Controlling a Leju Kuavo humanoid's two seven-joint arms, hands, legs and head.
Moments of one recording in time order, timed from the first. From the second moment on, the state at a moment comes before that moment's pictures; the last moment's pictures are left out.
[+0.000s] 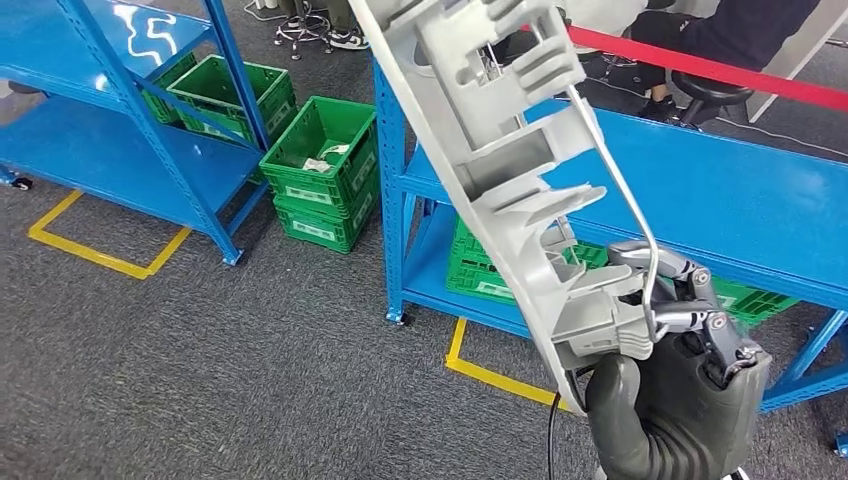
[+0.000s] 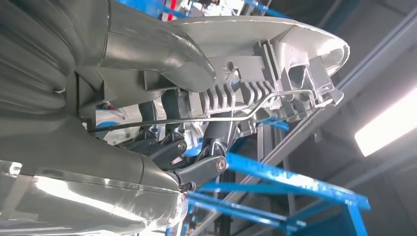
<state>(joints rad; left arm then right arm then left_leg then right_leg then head) -0.18 -0.05 1.47 -0.10 -1.56 0.09 -0.29 -0.02 -0.28 0.64 -2.32 0.38 -0.64 -0.14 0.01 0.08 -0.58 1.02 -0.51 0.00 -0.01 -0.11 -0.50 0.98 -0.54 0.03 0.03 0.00</state>
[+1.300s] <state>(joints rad) -0.18 -0.06 1.47 -0.09 -1.51 0.09 -0.30 -0.02 -0.28 0.68 -2.31 0.34 -0.63 -0.13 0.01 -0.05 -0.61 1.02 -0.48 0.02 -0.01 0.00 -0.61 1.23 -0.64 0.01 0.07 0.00</state>
